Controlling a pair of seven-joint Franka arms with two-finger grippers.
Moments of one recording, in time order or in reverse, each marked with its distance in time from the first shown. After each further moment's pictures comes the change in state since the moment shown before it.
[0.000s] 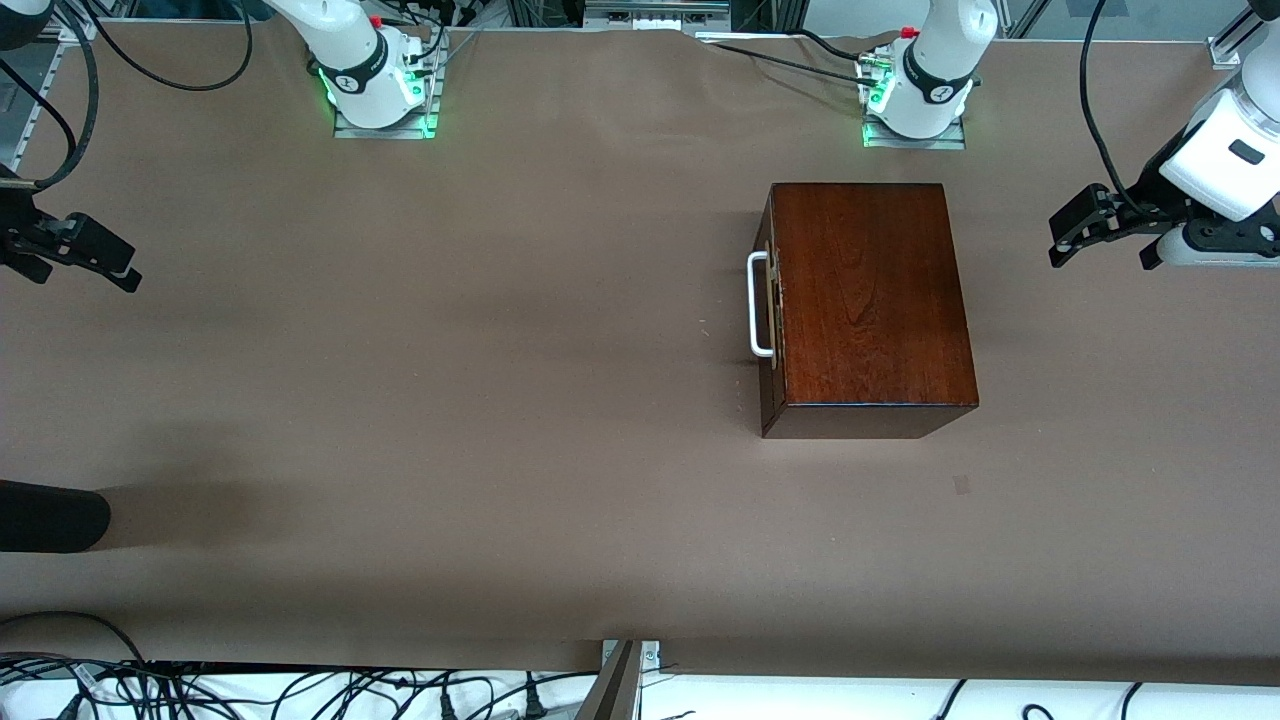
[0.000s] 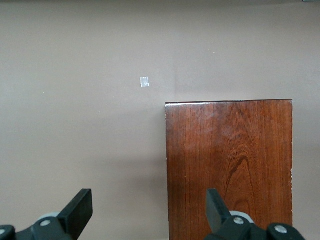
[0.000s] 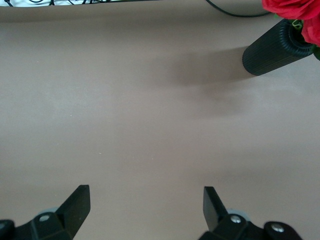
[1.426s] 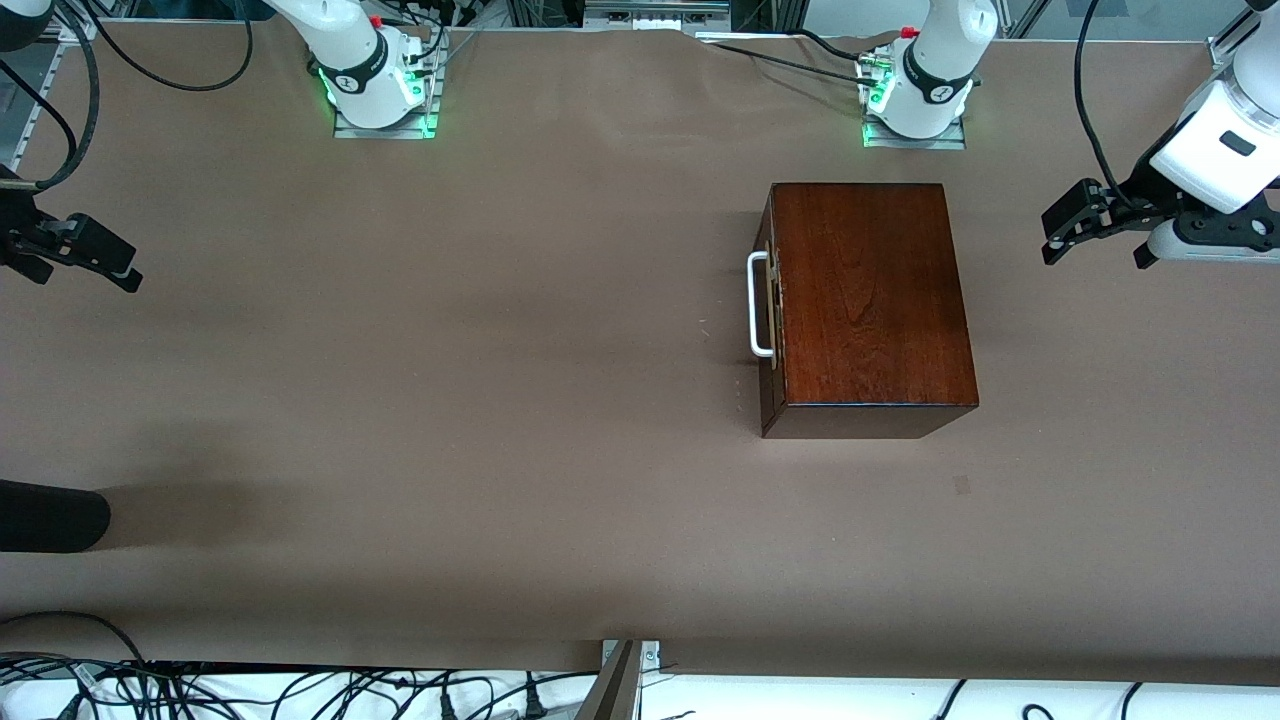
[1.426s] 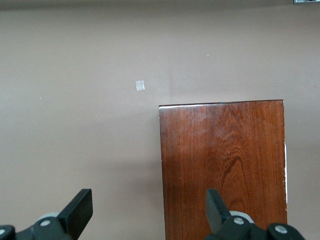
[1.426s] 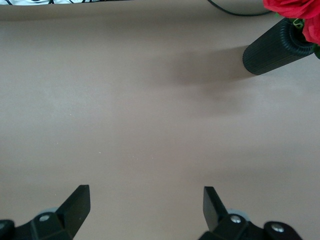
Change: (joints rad) left arm -0.001 -0.001 -0.022 0.014 0.000 0.000 0.000; right arm 0.000 0.003 0.000 0.000 0.000 -0.003 -0.002
